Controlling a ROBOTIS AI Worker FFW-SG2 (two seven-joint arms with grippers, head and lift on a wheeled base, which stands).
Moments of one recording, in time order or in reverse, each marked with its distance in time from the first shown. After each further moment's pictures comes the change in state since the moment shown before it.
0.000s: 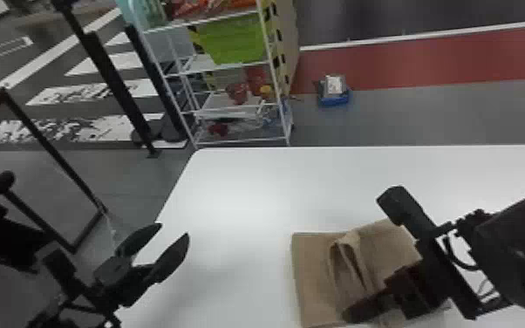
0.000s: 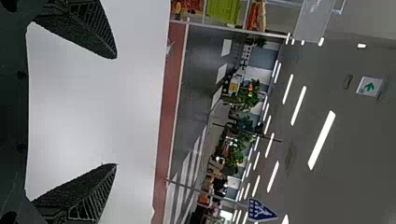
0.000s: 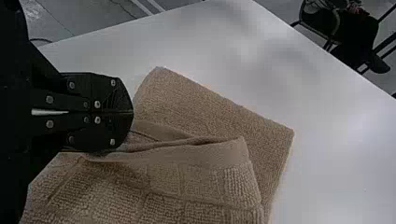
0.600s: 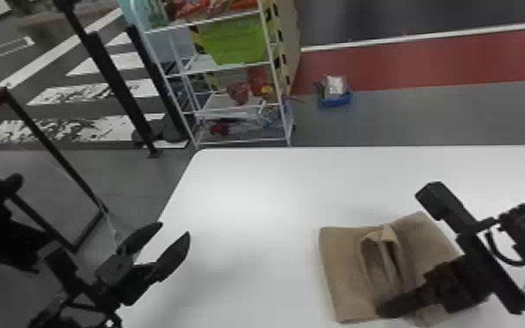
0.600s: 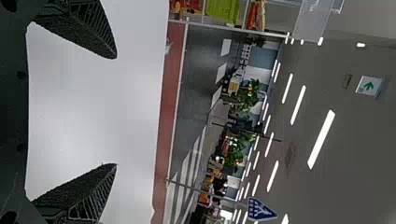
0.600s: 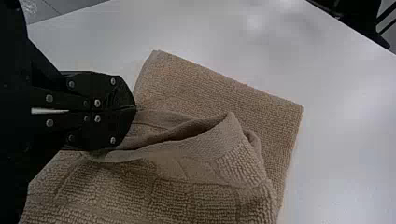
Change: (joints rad) left arm -0.003 0.000 -0.005 -0.004 -0.003 0.000 0.004; right arm -0.010 -0.103 -0.029 0.037 0.016 0.000 0.040
